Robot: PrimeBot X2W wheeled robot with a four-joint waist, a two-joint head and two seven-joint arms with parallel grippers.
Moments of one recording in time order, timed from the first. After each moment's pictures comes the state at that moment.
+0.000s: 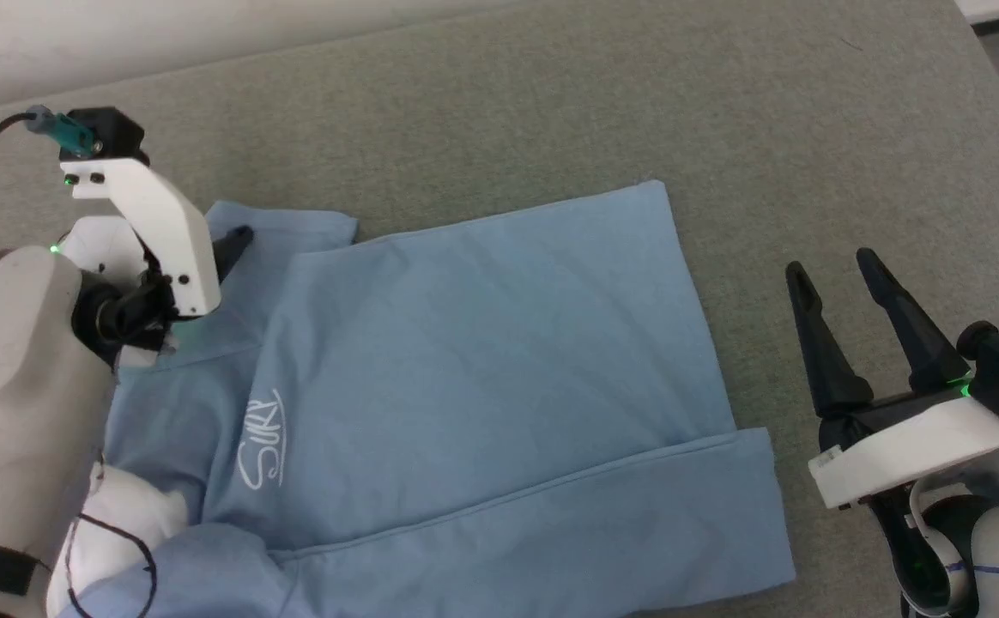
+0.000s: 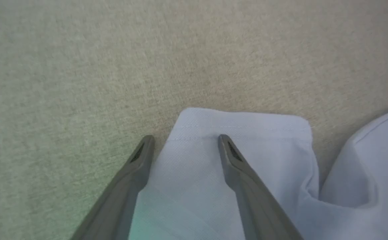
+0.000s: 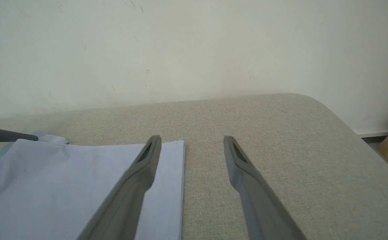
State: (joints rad) left arm -0.86 0.48 -0.46 0.69 -0.81 -0.05 0.54; right arm -0.10 -0.10 0.03 -0.22 0.27 0.13 0.10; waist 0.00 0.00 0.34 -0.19
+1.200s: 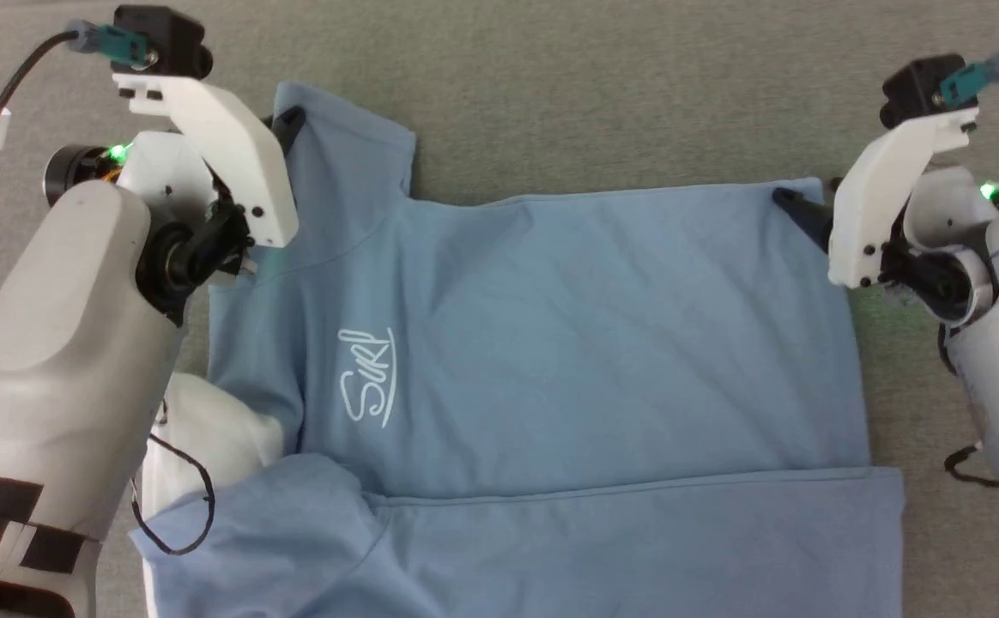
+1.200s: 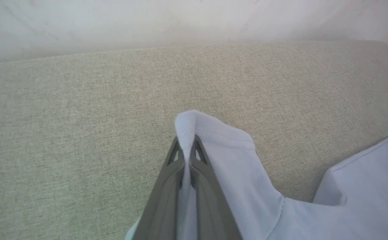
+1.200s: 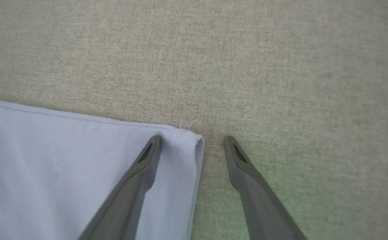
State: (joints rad) left arm -0.92 0.42 -0.50 0.52 -0.79 0.00 0.45; right arm -0.80 -0.30 0.25 0.61 0.52 0.13 0.63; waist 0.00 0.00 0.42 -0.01
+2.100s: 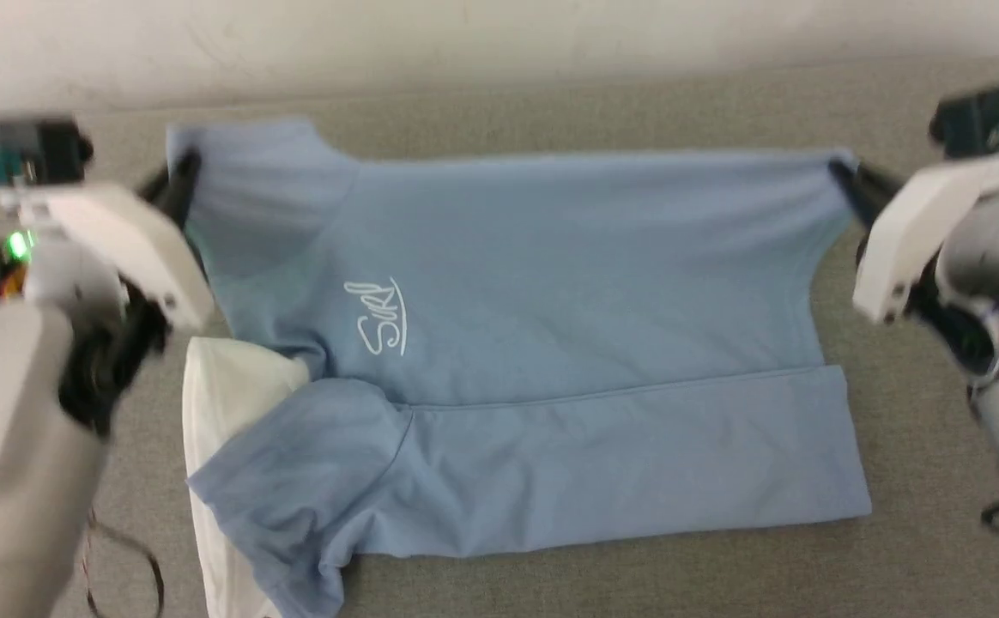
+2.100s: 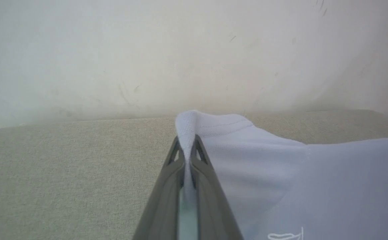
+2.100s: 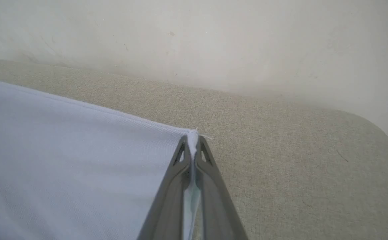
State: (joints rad) left arm -0.71 0.56 -0.39 0.34 -0.79 0.07 0.24; right arm -0.75 -0.39 0.29 0.51 0.52 0.13 0.33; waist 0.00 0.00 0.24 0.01
